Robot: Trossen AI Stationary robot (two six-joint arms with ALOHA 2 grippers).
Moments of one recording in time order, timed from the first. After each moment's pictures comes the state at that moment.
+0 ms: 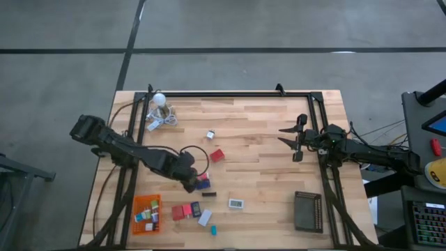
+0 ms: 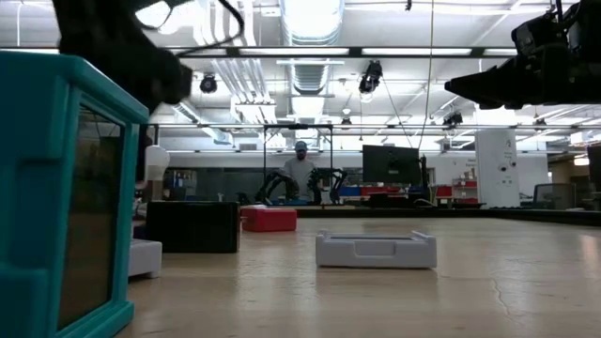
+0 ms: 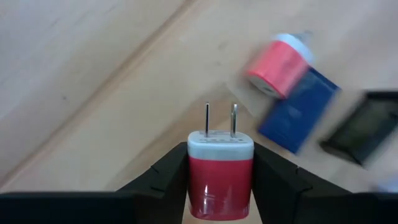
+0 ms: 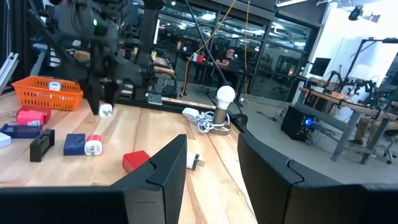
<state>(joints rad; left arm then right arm) -0.34 1.51 0.91 -0.77 -0.16 -1.14 -0.29 0.31 0.01 0.37 -0.13 -0.19</state>
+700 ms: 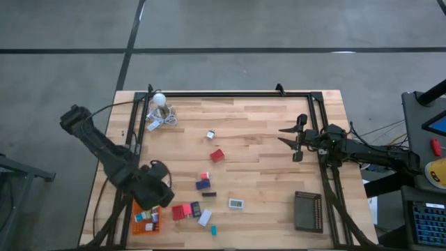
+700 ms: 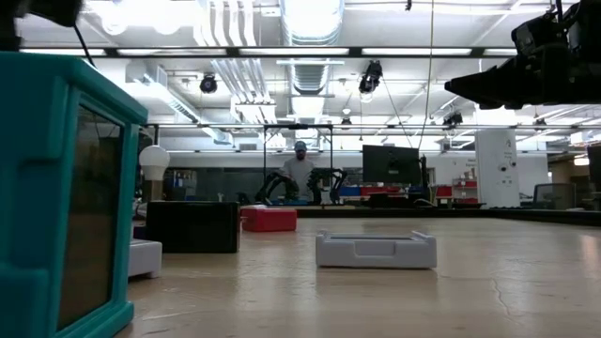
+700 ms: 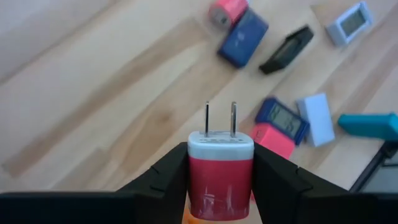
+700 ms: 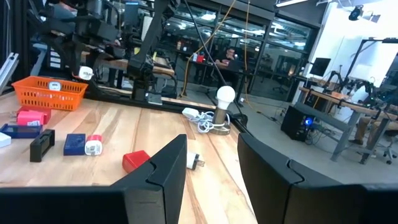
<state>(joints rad) -0.78 1.25 0.91 -0.96 -0.33 -1.60 -0.29 0.31 0.01 0.37 -0.13 -0.19</state>
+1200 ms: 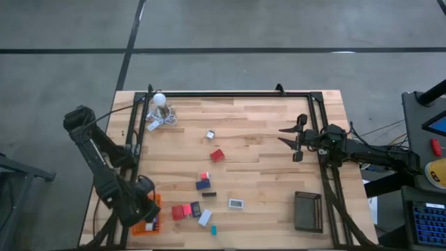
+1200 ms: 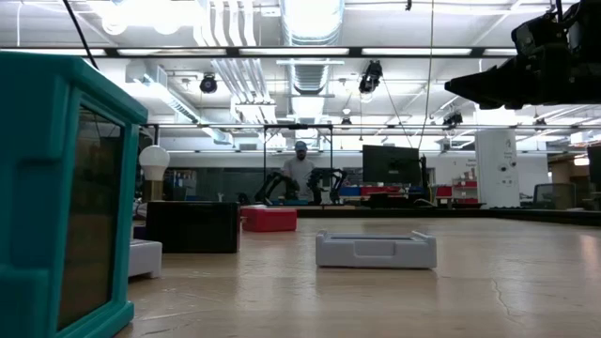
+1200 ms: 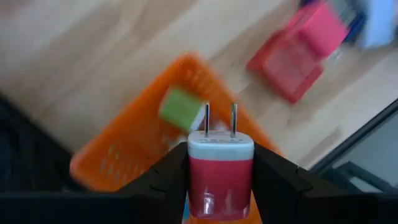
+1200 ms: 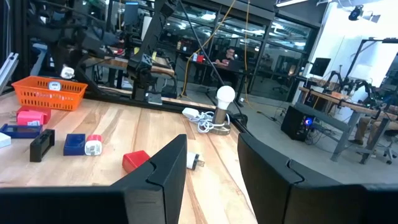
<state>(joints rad) -1.02 1.30 0.91 -0.98 -0.10 -1.96 -0.29 0.31 0.01 0.37 -0.13 -0.19</state>
